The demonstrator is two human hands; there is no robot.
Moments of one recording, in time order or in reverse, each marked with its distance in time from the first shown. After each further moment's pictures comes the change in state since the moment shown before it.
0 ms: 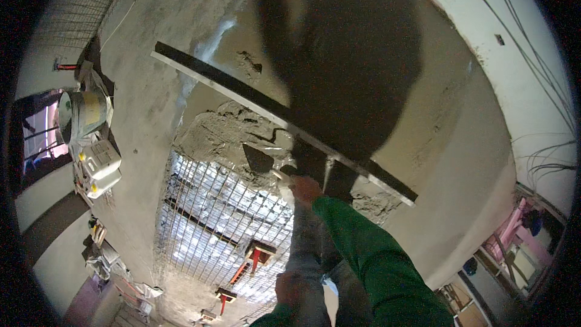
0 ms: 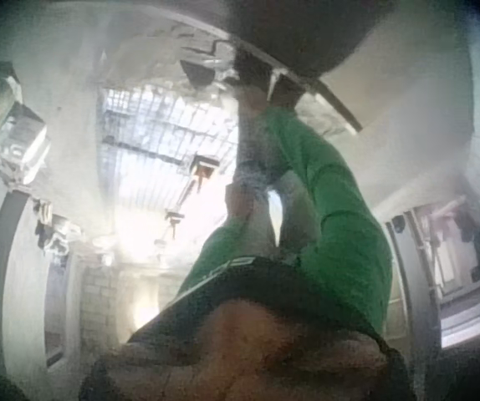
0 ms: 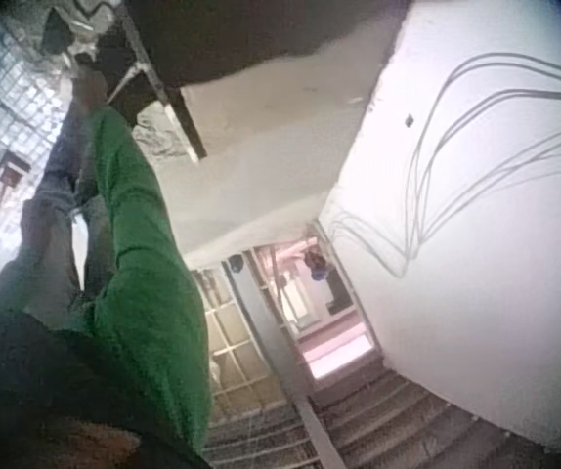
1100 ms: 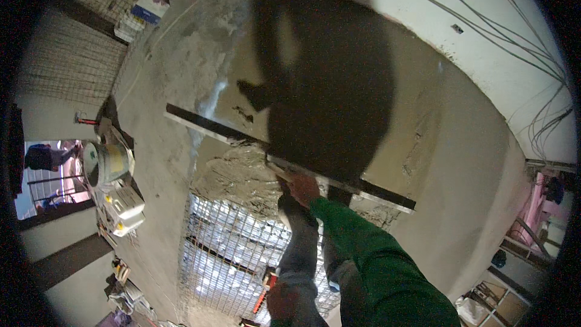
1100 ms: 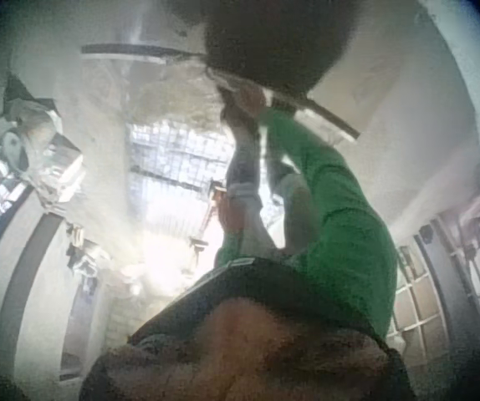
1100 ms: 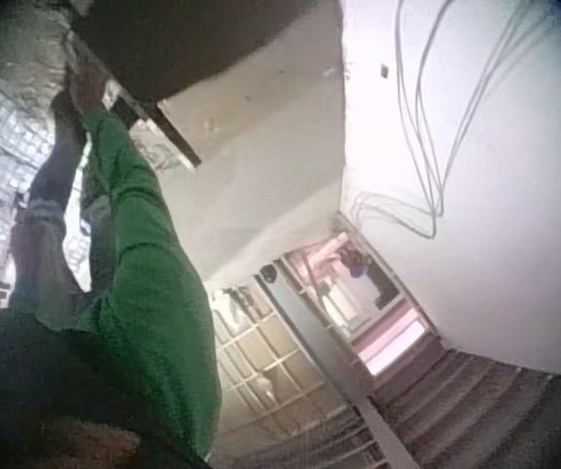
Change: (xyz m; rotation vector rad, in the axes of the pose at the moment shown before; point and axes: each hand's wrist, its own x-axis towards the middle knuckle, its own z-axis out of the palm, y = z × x) left_hand -0.052 0.007 -0.037 0.179 0.220 0.146; right_hand -0.027 -0.055 -0.144 -0.081 0.397 -0.029
